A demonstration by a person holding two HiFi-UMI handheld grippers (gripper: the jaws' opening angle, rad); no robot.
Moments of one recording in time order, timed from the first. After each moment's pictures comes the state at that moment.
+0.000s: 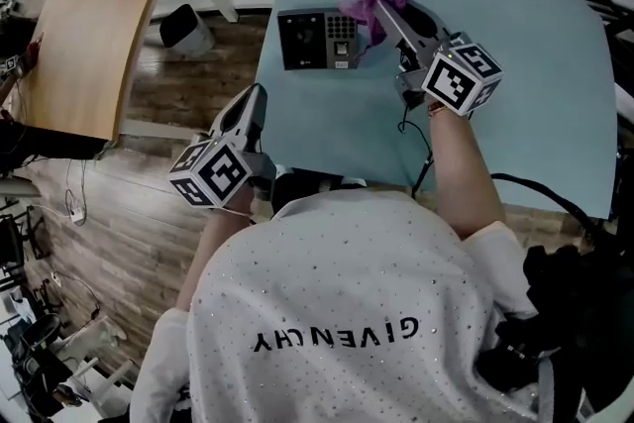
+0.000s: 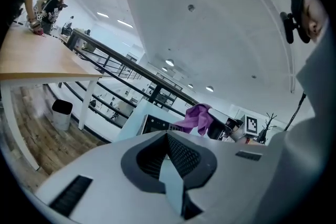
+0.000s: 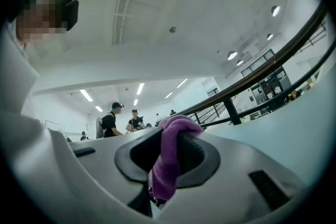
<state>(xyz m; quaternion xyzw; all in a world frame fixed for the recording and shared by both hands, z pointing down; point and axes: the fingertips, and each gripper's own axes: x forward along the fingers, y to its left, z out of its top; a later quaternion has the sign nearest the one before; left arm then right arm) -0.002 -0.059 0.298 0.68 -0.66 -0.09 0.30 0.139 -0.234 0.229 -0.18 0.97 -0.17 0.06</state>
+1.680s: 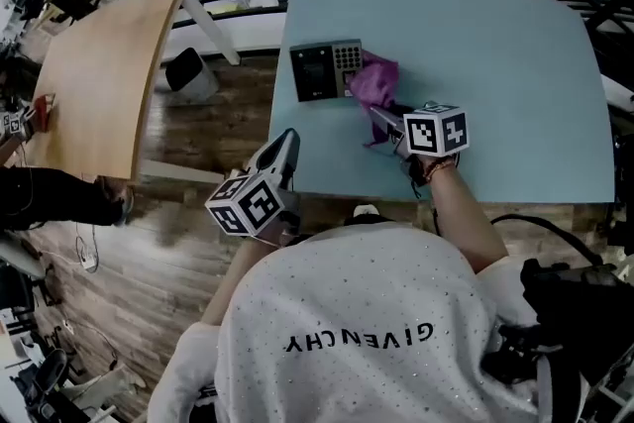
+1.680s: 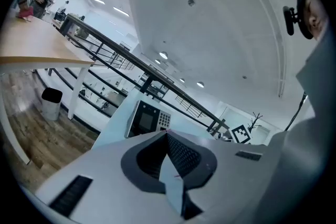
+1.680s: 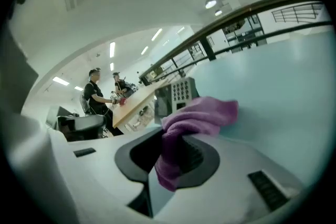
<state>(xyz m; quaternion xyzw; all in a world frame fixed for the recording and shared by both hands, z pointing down) 0.010 -0.042 0.328 0.72 -0.60 -0.09 0.33 0.142 -0.141 0.386 -0.22 0.90 -0.33 -0.21</state>
